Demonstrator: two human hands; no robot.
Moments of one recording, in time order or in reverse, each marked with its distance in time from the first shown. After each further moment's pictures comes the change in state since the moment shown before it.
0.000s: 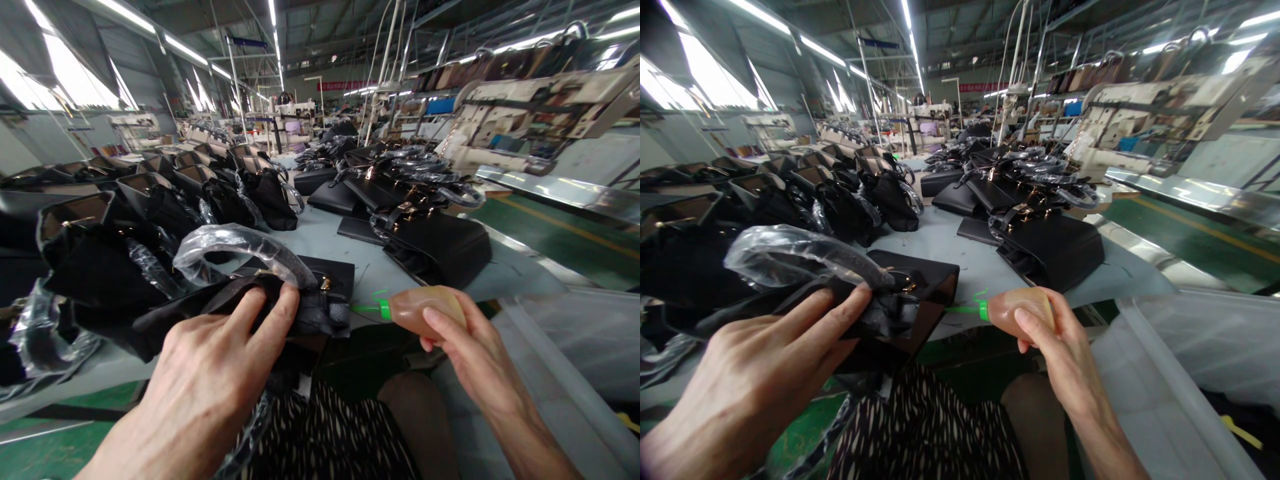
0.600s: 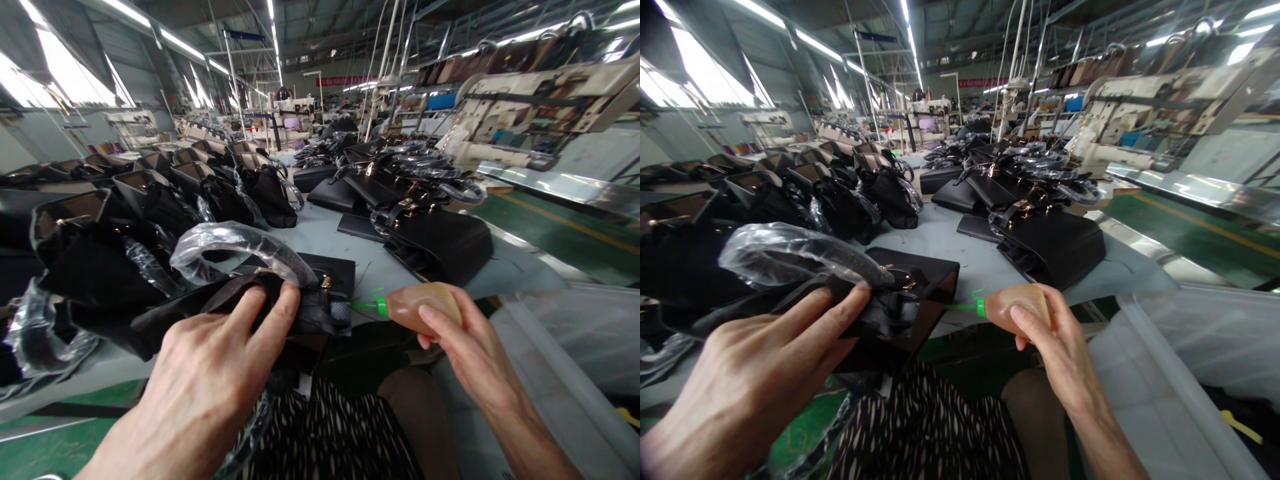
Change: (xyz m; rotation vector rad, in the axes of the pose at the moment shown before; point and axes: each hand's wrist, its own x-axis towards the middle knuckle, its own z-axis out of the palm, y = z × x) left_hand -0.002 0.000 -0.001 -0.005 -0.024 0.013; right_hand -0.001 0.004 0.001 0.032 -0.047 0.047
